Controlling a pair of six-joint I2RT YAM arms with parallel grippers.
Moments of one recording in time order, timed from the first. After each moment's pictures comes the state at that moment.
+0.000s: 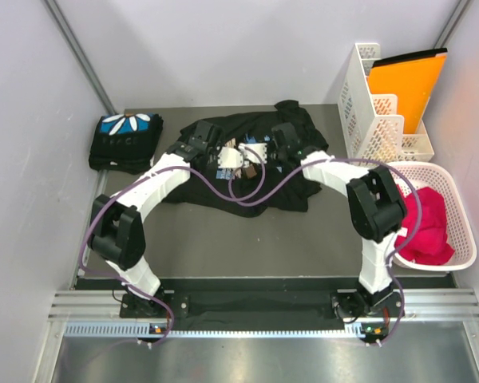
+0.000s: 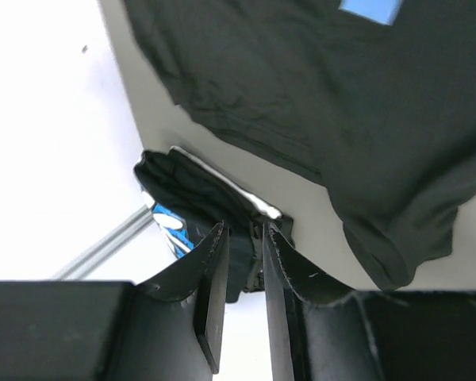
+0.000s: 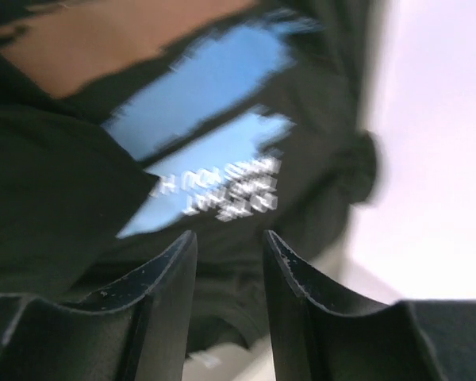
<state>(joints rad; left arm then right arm) -0.48 1.68 1.38 -0.59 -0.29 1.17 0.55 1.92 1.34 -0.06 0.03 -1.19</state>
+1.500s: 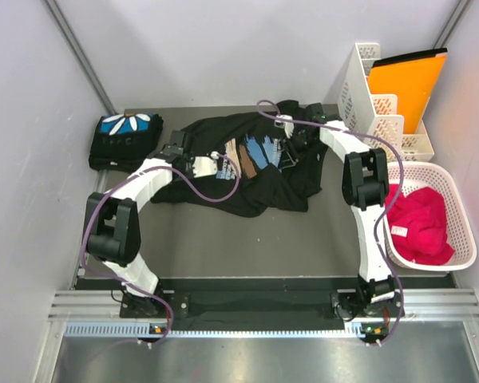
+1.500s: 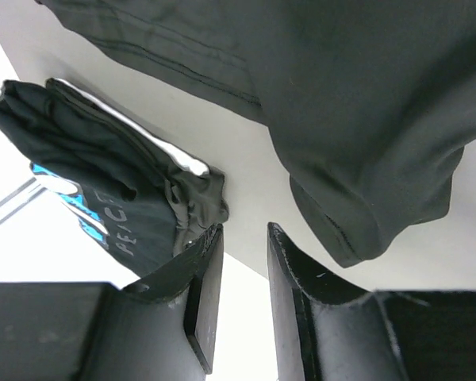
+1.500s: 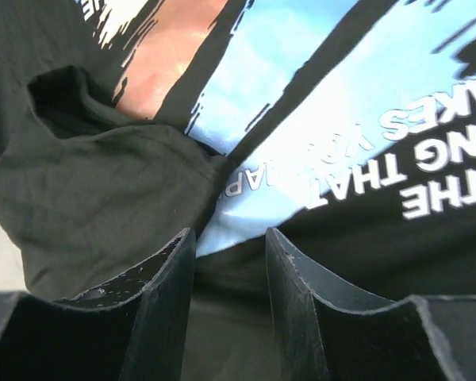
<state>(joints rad) -0.26 1.68 1.21 -0.55 -0.24 1.18 0.24 2.41 2.05 -0.84 -0.79 -0.56</state>
